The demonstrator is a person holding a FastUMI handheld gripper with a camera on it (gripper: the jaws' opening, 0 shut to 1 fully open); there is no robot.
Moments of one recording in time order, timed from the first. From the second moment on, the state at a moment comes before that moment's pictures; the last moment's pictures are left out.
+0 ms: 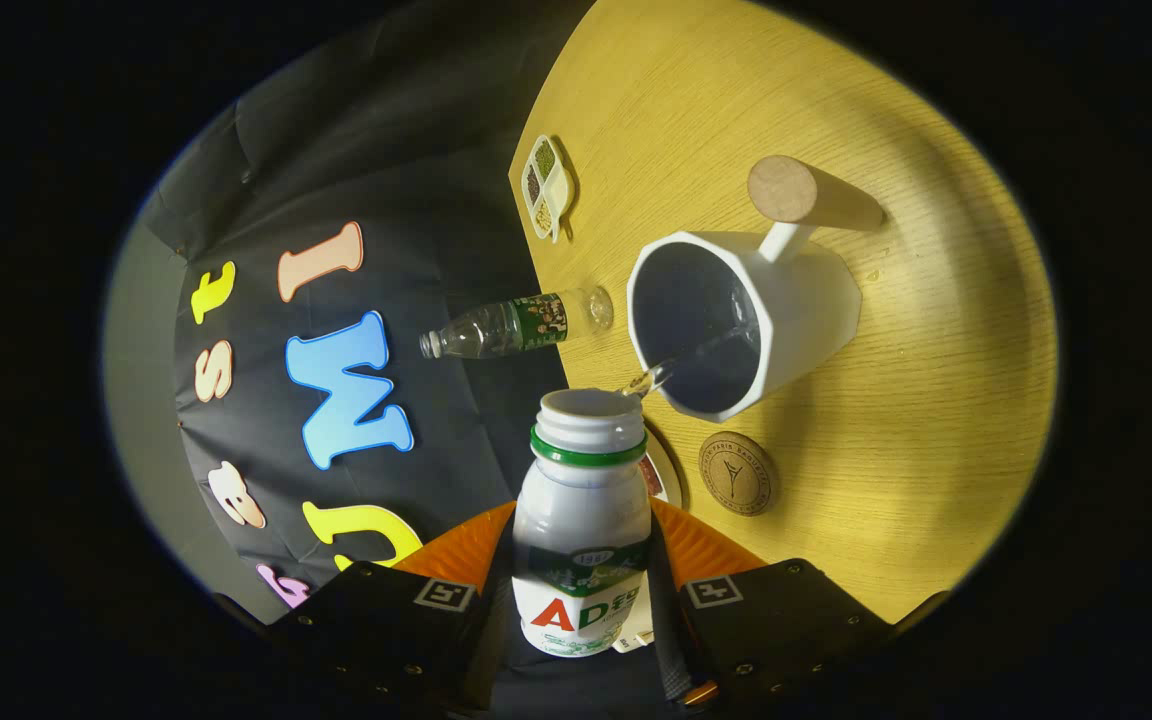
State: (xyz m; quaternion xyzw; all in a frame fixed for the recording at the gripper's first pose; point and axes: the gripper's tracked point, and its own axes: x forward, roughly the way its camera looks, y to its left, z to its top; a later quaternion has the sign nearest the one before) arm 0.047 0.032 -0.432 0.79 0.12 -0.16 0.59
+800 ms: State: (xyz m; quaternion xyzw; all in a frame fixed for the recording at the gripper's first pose) arm 0.053 0.026 -0.430 0.80 0.11 -0.17 0.57
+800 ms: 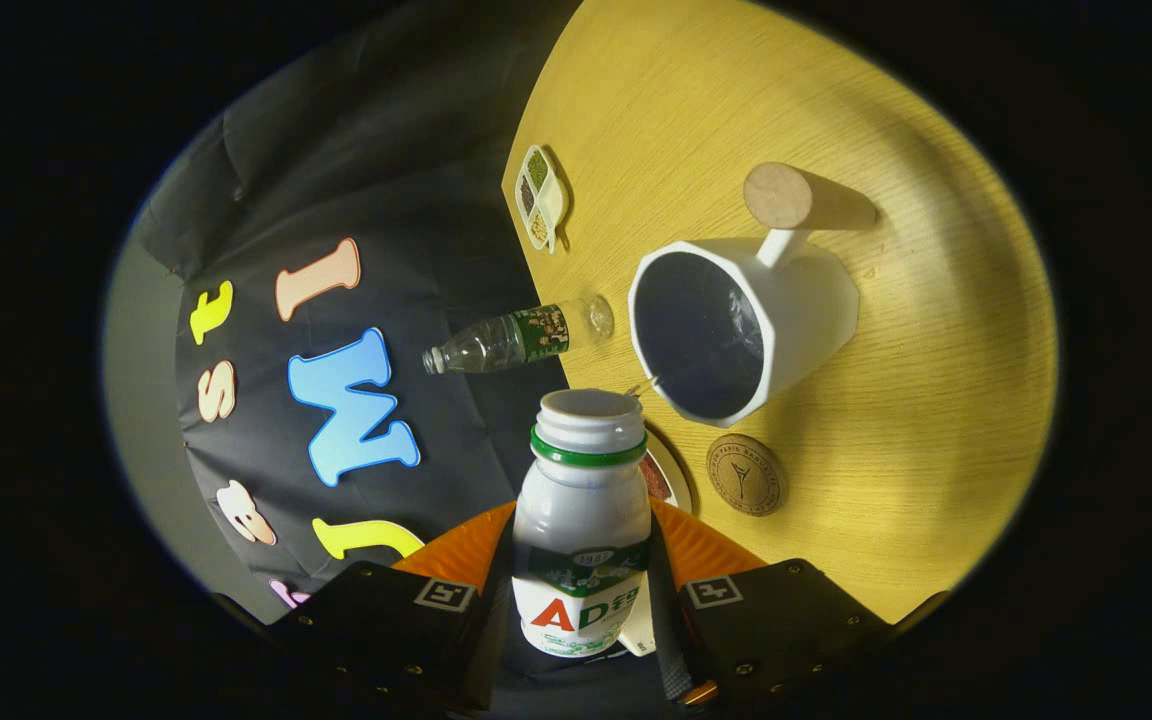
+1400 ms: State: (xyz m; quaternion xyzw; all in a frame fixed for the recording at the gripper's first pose) arm 0.057 0.018 -0.433 0.81 0.10 -0.18 0.56
